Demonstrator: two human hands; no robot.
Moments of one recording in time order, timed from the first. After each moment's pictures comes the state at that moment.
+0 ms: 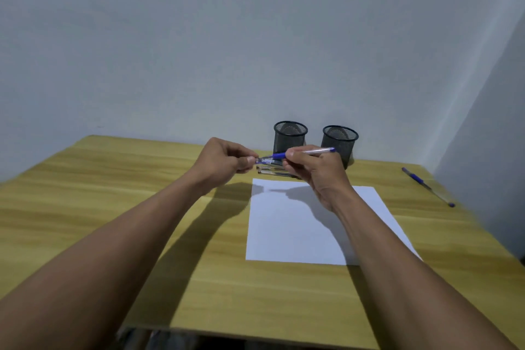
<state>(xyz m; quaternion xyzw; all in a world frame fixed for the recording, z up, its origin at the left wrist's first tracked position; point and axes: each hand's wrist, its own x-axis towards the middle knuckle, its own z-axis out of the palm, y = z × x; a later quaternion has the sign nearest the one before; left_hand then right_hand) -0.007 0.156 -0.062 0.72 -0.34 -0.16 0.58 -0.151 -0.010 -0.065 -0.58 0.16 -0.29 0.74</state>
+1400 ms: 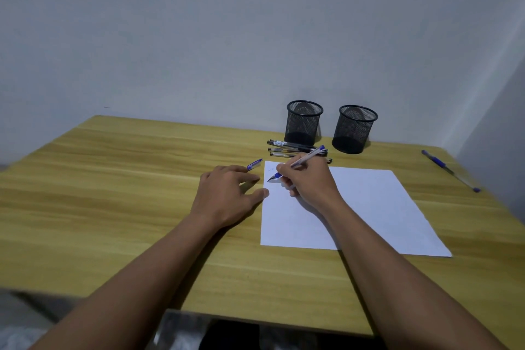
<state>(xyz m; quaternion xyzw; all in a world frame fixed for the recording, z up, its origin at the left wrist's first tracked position) -0.026 0.177 -0.147 0.88 -0.38 0.08 0.27 -0.122 0.012 -0.129 -0.74 0.24 -0.24 0.58</state>
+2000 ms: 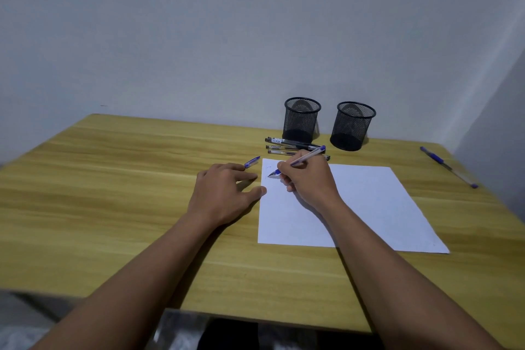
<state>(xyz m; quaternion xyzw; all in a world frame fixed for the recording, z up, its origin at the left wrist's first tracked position) -0.027 0.178 -0.147 0.88 -0.38 0.08 0.27 -0.120 0.006 -0.139 -0.74 0.27 -0.27 0.55</state>
